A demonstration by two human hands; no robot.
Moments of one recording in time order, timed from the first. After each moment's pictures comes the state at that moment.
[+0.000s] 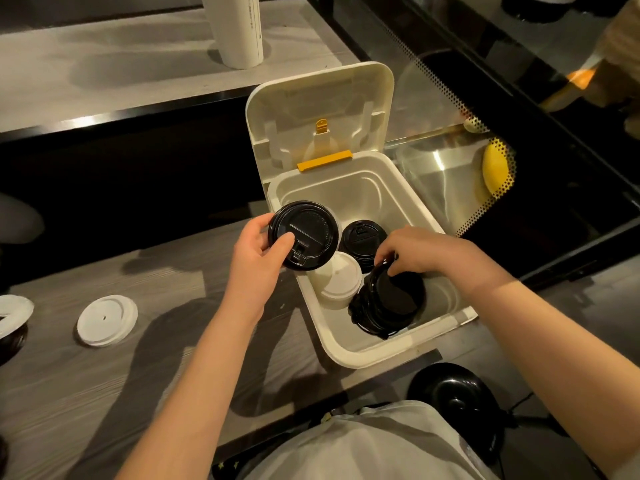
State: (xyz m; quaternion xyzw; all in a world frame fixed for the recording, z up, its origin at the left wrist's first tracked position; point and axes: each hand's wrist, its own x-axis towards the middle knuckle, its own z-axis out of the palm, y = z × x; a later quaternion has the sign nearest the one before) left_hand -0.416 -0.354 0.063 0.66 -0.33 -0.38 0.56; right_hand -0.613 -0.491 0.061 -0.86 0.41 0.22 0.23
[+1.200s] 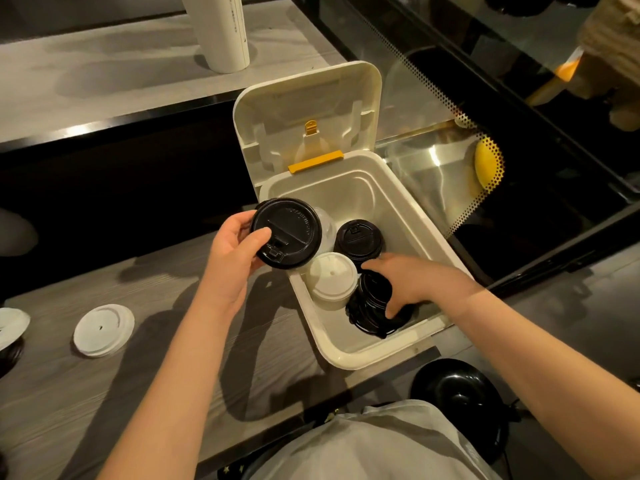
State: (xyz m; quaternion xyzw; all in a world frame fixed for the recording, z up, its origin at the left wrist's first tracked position) left_hand -0.397 -0.359 0.068 0.60 -0.32 -0.43 0.59; right_hand -0.622 -0.463 0.032 -0.83 0.42 0.28 0.25
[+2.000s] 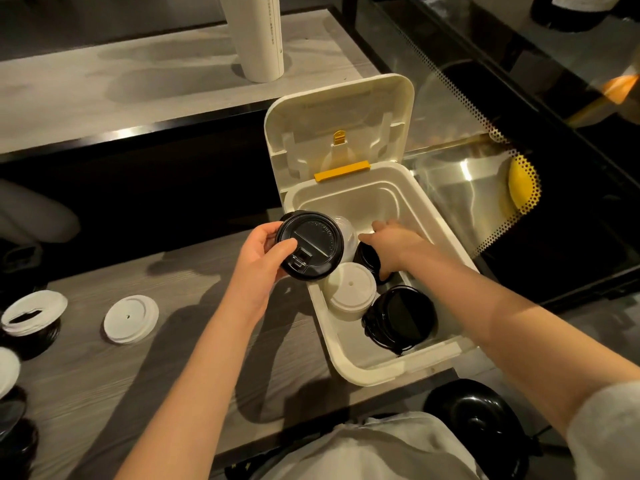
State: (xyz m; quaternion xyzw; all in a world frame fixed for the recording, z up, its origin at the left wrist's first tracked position) left_hand -0.404 -0.361 0.068 0.63 -0.29 -0.43 0.58; right_hand -0.561 -0.529 0.011 -0.89 0.37 0.28 0.05
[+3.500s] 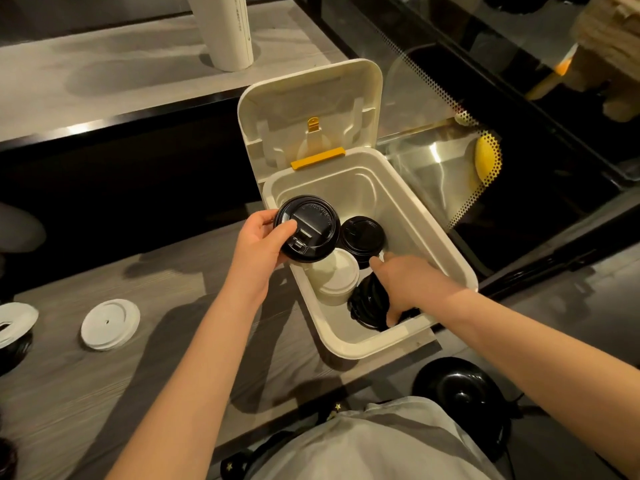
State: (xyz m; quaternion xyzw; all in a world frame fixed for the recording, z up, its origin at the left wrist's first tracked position) left_hand -0.415 -0.371 0.063 0.63 -0.28 -0.45 0.56; right_hand -0.613 -0.443 0.031 -0.85 0.41 0.32 0.09
